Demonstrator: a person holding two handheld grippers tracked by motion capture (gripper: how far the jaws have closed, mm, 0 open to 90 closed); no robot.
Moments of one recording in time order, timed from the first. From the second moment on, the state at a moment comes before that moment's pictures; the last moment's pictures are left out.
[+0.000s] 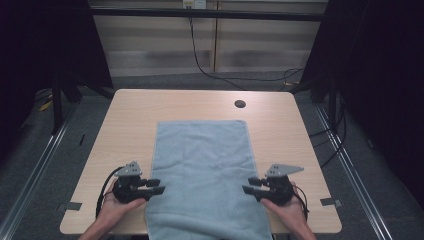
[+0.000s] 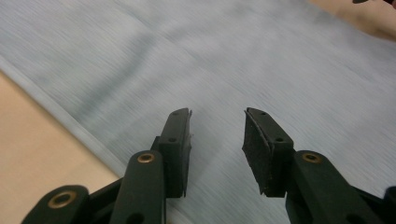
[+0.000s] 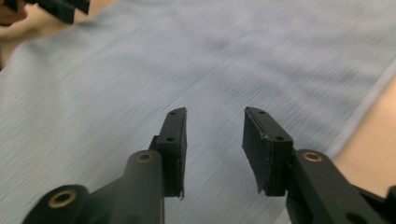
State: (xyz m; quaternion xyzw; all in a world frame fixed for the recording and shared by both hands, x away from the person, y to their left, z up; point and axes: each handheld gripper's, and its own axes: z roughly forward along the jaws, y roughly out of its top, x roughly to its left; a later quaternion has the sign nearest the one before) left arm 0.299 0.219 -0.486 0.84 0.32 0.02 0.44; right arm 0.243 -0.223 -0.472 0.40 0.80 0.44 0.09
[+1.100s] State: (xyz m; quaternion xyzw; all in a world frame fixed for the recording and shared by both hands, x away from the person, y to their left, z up) left arm 0.327 0.194 -0.505 0.85 0.32 0.05 0.42; right arm 0.271 -0.220 -0.501 0.41 0.83 0.38 0.09
